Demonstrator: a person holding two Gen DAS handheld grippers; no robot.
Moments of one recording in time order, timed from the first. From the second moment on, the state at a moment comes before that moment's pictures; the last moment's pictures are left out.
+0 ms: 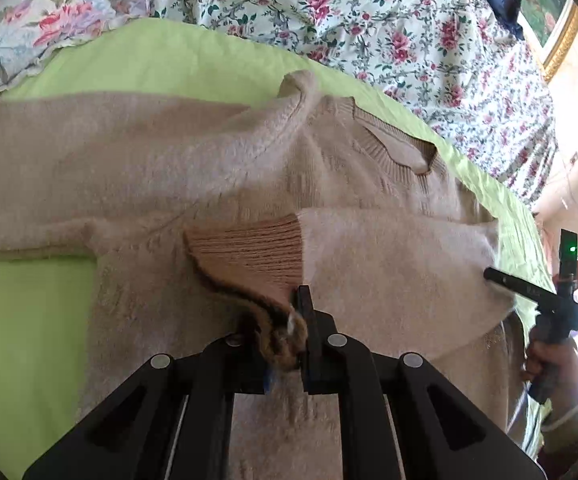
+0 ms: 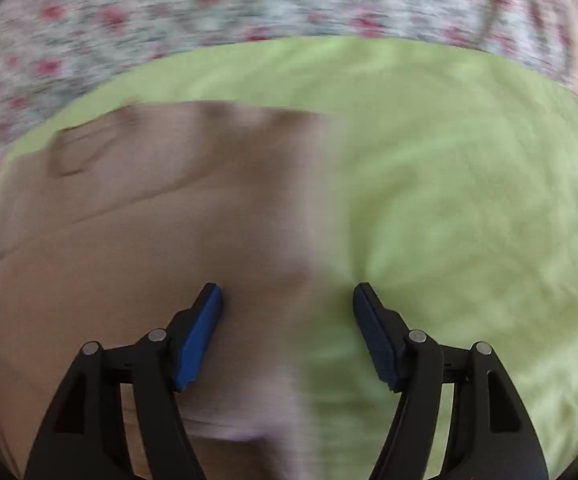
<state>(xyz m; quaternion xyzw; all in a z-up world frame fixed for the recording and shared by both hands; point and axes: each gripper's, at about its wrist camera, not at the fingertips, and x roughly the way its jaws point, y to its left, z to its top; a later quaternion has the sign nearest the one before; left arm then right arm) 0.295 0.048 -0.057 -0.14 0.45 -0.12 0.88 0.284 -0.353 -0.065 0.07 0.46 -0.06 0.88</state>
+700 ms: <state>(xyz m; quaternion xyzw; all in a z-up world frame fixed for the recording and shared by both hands) 0.225 0.300 -0.028 -0.22 0.39 0.17 0.88 0.168 -0.250 -0.036 0.18 0.44 0.15 0.87</state>
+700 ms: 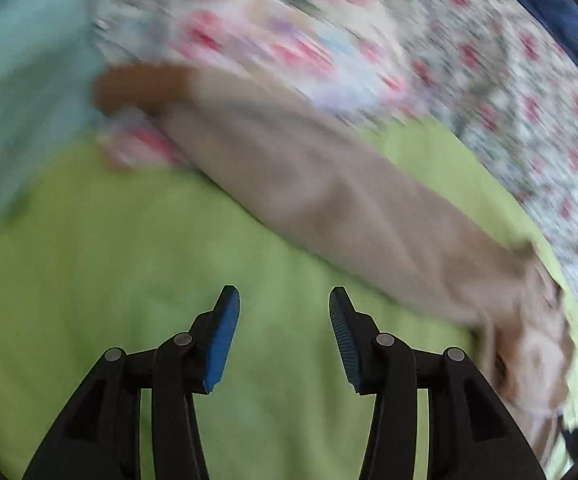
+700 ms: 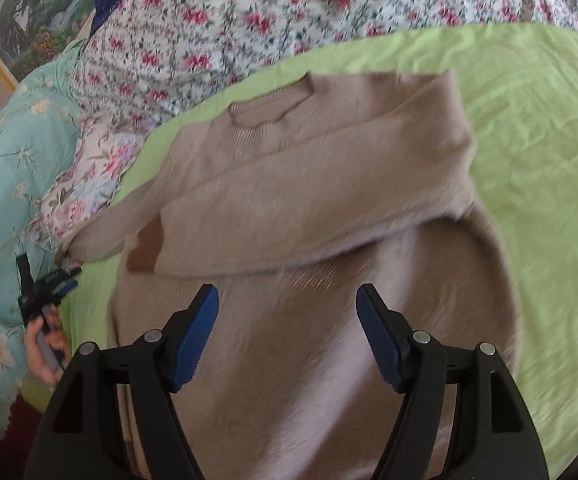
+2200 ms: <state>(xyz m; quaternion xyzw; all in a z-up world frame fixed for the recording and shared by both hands) 0.322 -0.068 0.025 -0.13 0.36 -0.17 0.91 0.132 -0.312 -0.041 0.24 0.42 0.10 0.87</state>
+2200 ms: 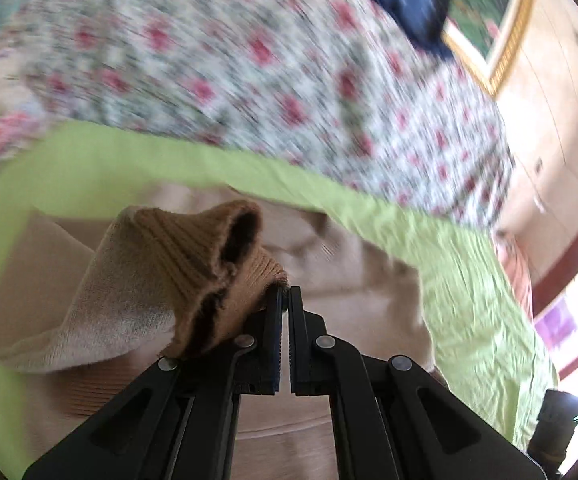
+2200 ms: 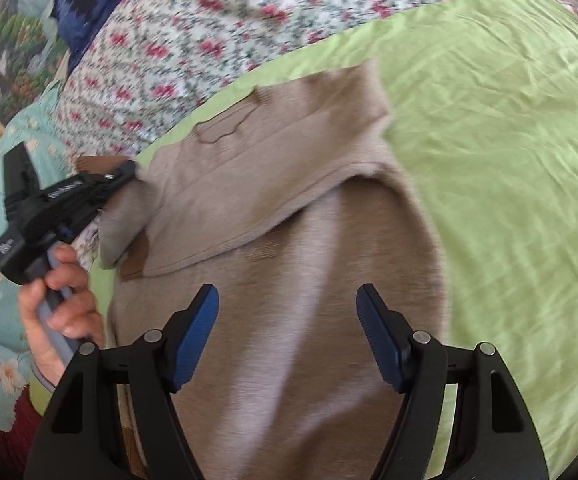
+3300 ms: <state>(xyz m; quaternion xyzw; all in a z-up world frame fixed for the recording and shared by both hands) 0.276 0.107 -0.057 -0.09 0.44 0.03 0.89 0.227 -0.227 -0.044 0.26 0.43 0.14 0.85</state>
